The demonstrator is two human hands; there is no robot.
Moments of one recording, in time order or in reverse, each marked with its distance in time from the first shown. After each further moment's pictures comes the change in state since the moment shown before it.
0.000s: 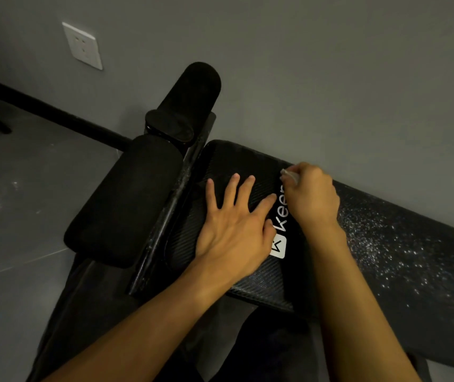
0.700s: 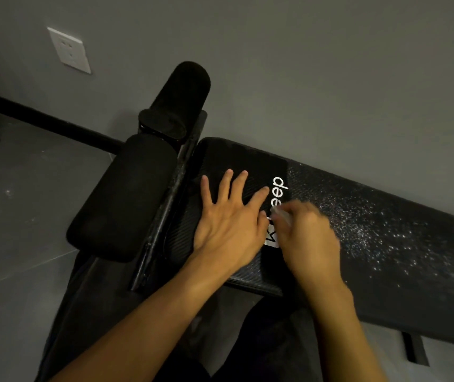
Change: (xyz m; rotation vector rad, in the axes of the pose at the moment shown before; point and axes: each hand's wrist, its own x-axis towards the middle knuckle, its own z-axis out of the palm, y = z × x) left_hand -0.001 0.001 -0.004 -0.016 -0.024 0.003; right_hand -0.098 0.012 -0.015 0.044 -0.022 -0.032
